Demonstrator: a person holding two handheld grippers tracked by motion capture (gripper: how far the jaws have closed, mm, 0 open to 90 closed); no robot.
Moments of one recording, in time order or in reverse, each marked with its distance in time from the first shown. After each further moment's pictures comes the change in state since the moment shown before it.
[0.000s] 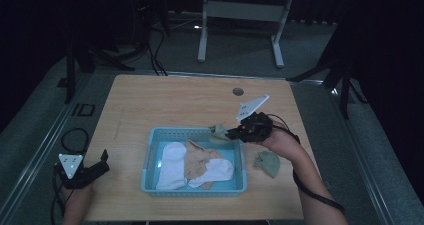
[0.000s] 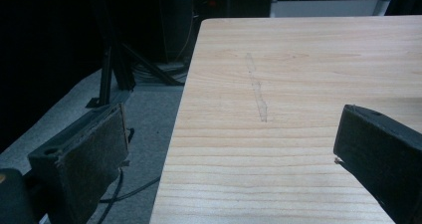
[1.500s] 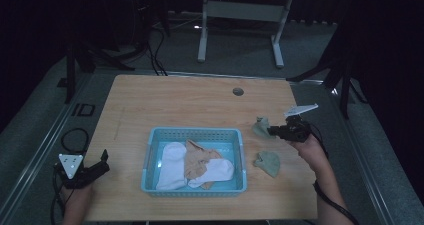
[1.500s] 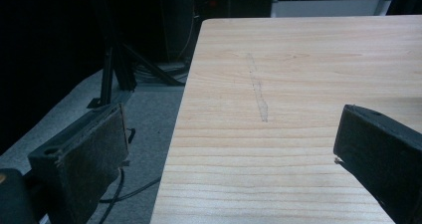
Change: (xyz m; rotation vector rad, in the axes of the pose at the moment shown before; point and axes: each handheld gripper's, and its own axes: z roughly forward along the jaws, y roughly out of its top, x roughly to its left) left arm 0.000 0.000 0.000 0.001 0.005 0.001; right arm -0.071 -0.146 -0.016 -0.080 -0.237 0.446
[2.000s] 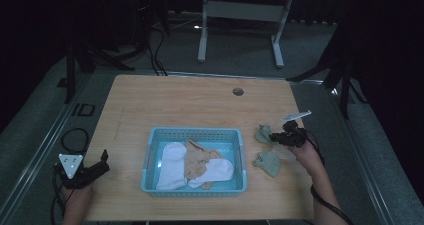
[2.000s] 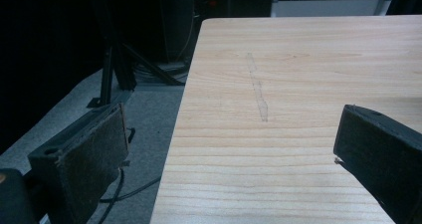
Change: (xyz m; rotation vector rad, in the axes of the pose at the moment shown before) left arm 0.000 0.000 0.000 0.001 -0.001 0.000; right arm -0.018 -0.029 0.031 0.102 -0.067 0.076
